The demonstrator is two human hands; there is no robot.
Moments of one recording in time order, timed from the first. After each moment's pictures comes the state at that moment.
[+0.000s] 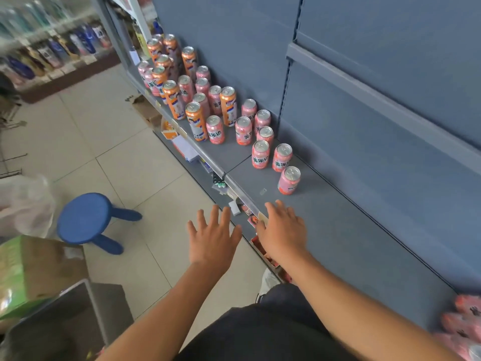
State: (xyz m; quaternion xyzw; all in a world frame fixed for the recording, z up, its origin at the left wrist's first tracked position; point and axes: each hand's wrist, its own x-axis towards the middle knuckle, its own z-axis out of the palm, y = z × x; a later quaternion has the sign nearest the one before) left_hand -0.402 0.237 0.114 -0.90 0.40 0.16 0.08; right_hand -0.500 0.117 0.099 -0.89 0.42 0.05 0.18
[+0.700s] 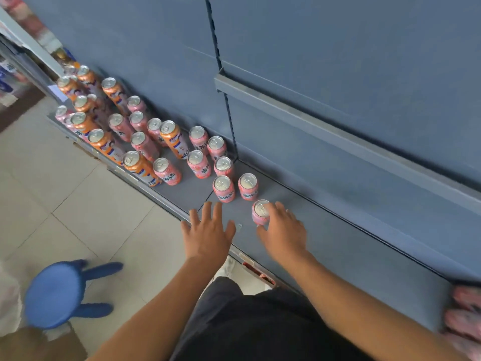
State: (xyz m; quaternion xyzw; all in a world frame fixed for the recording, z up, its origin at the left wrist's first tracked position) left_hand -0.327 0.051 0.104 -0.86 0.47 0.16 0.09; right_hand -0.469 -0.030 0.084 -0.80 0.54 0.04 0.26
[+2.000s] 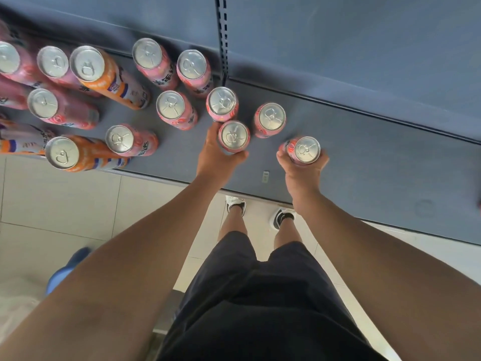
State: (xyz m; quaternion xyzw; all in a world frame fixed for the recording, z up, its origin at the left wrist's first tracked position) left_hand -0.189 -0.052 -0.049 -0.75 0.37 0.51 -0.22; right_hand -0.365 -0.030 -0.052 -0.20 0.81 -0.26 0.48
